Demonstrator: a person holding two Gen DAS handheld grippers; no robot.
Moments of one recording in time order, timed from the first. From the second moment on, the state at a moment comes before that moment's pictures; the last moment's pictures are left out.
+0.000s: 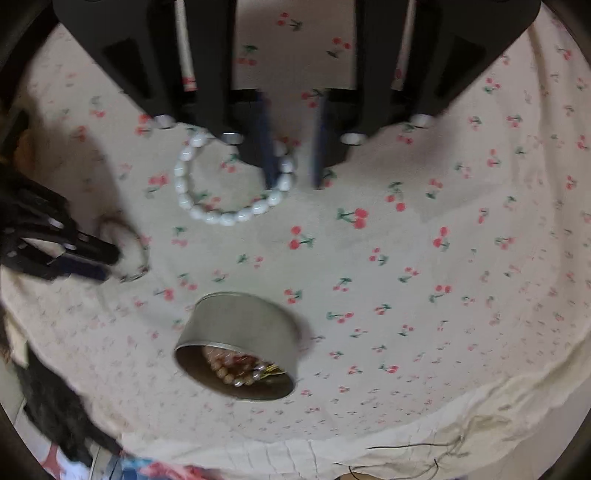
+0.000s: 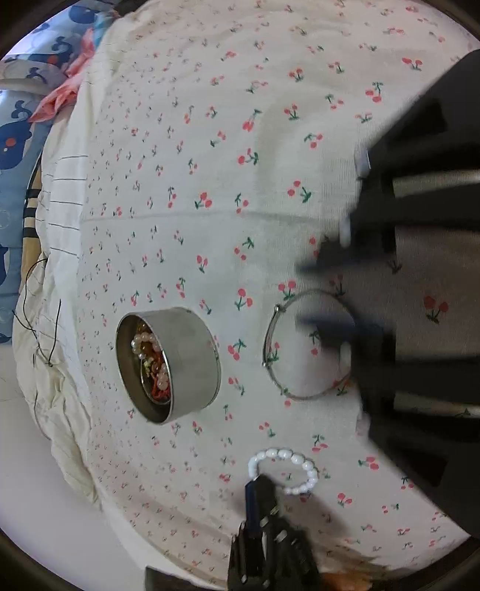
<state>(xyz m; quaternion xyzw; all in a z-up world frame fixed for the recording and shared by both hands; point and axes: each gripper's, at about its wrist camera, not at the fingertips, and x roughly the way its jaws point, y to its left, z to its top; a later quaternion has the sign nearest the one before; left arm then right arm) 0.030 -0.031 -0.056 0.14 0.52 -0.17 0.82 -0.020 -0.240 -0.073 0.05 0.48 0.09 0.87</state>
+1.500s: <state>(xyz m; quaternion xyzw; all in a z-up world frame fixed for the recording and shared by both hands) 0.067 -0.085 0.061 0.01 0.38 -0.32 0.87 -0.028 -0.268 -0.023 0.11 0.38 0.11 0.91</state>
